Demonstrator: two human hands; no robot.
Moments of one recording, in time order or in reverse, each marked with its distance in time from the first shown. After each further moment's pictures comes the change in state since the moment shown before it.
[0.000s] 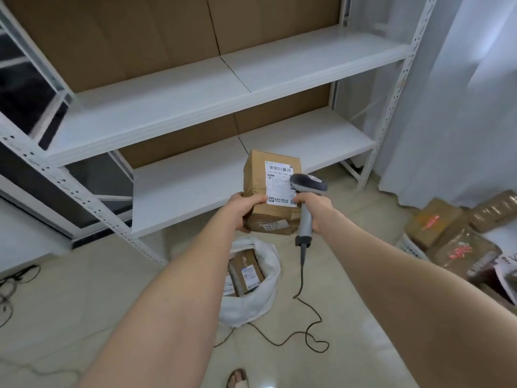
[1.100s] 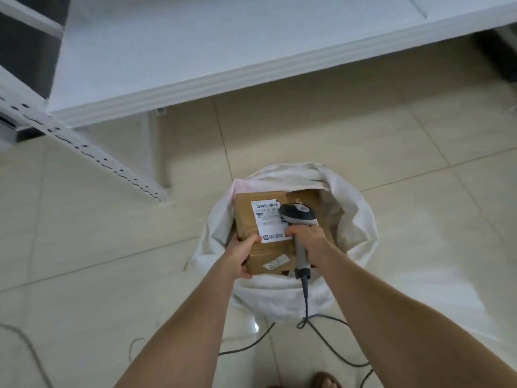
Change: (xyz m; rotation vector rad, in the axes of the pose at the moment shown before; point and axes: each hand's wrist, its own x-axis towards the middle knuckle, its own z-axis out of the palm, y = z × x) left_hand 0.494 -0.467 -0.158 -0.179 0.095 -0.509; right_hand 0.437 0.422 0.320 -0.326 -0.122 0.373
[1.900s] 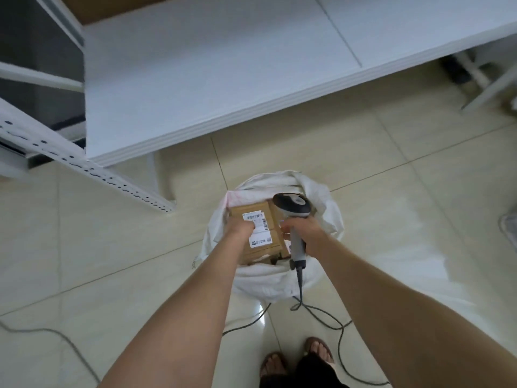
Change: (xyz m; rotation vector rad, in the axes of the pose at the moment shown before) left_hand -0.095 0.071 0.009 0.362 0.218 0.203; right_hand -0.106 -0.040 -0.033 0.041 -0.051 -0.054
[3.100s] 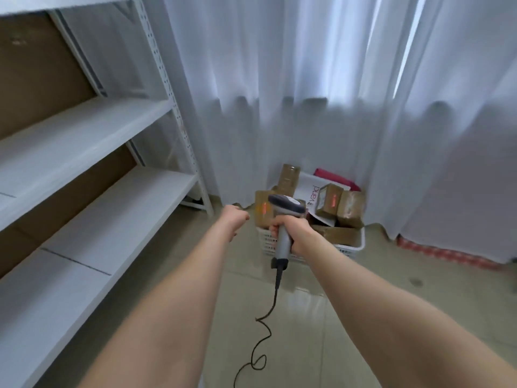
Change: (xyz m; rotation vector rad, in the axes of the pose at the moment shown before) left_hand -0.712 0.258 0.202 0.486 -0.532 0.896; right_hand -0.571 0.020 -0.467 0.921 0.518 -0.398
